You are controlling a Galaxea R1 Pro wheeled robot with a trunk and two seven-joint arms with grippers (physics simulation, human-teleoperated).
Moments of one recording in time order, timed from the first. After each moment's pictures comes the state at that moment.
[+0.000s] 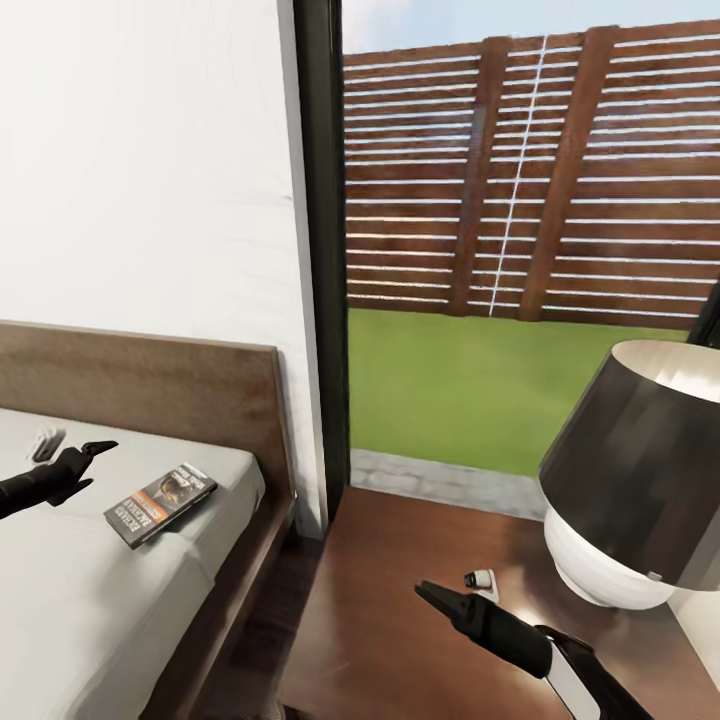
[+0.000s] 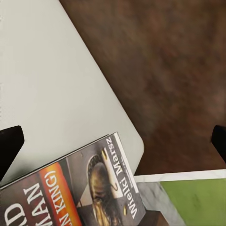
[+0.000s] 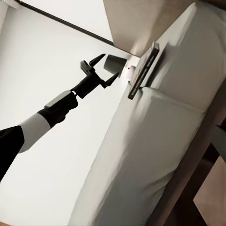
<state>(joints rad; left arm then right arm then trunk) -0.97 0.66 -0.17 -0.29 1.16 0.58 -0.39 -0.38 -0.16 0.13 -0.67 -0.68 0.47 1.34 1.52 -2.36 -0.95</state>
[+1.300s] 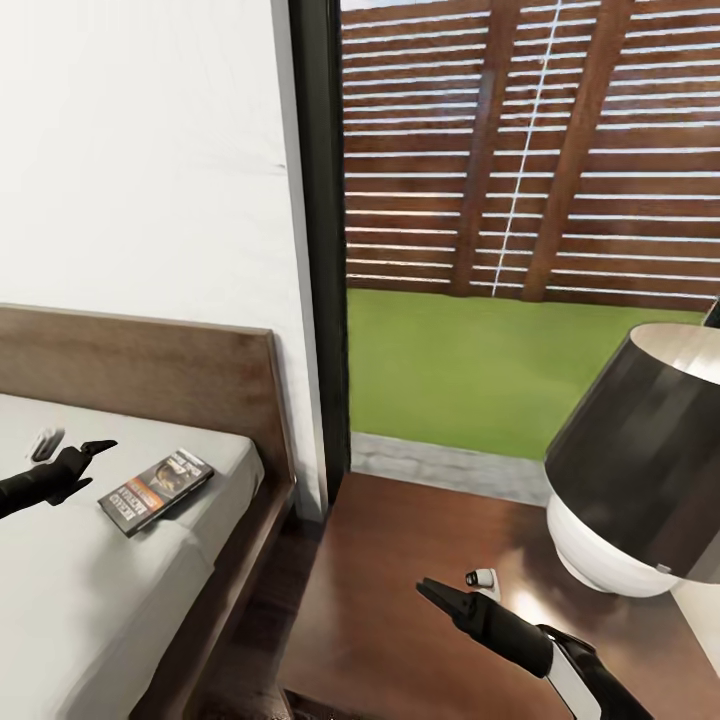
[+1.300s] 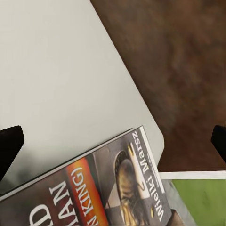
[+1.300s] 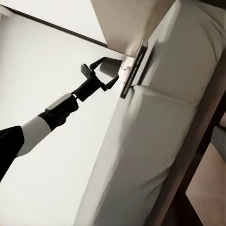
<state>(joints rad) -0.97 0.66 -0.16 -0.29 1.16 0.57 -0.39 -0.38 -0.16 0.12 -0.67 -0.69 0.47 1.34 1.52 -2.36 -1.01</state>
